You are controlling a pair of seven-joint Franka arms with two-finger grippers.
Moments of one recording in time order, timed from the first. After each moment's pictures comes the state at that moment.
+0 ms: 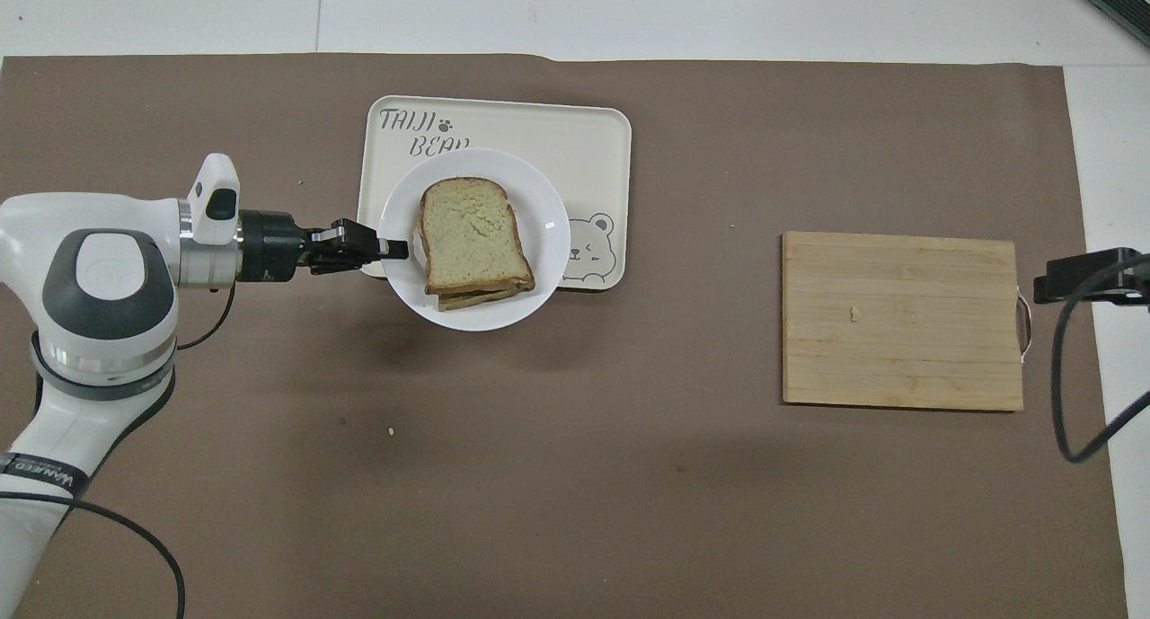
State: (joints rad) left arm -0.16 0.27 0.07 -1.92 -1.14 2.02 0.43; right arm 0.09 -0.10 -0.12 -1.60 -0.02 1.53 0.08
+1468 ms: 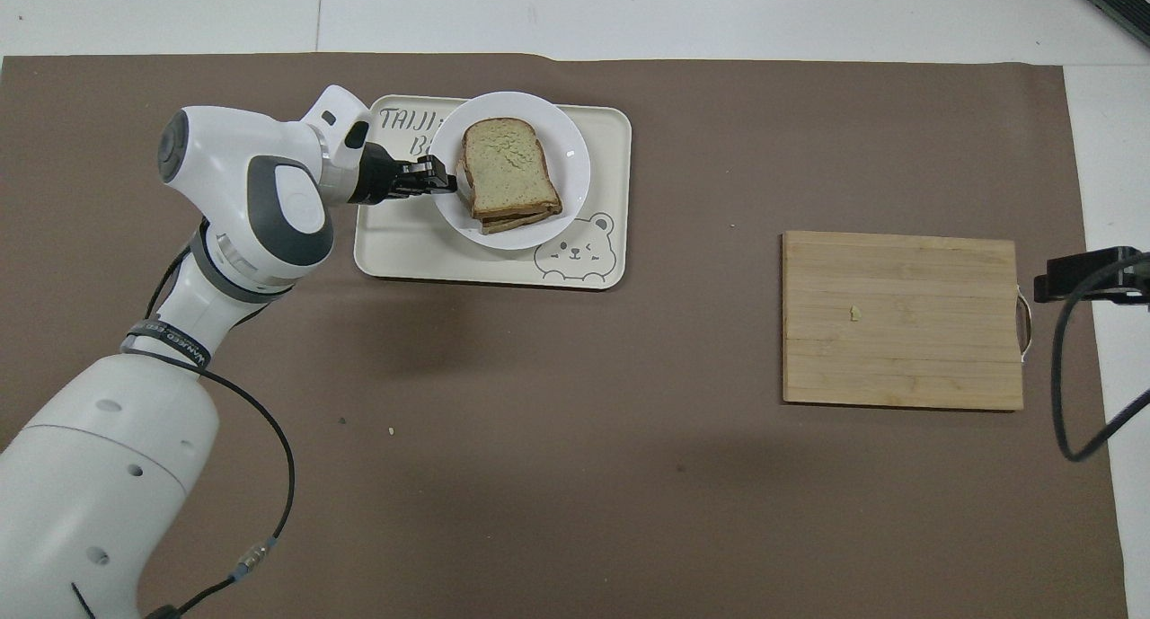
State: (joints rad) left arm -0.30 0.63 0.04 -1.57 -0.78 2.36 0.24; right arm 0.09 -0.10 -0.12 -1.60 -0.02 1.53 0.08
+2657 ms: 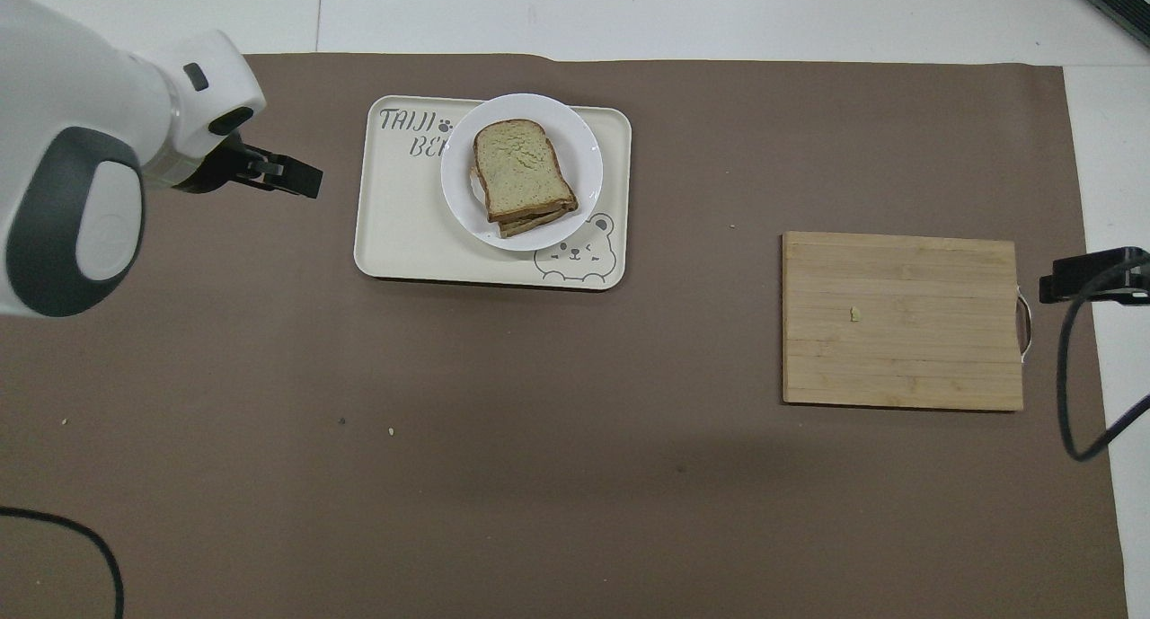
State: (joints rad) left arm -0.32 0.18 0.13 -1.53 -0.03 1.87 0.13; right arm 0.09 -0.10 -0.12 -1.60 -0.02 1.53 0.08
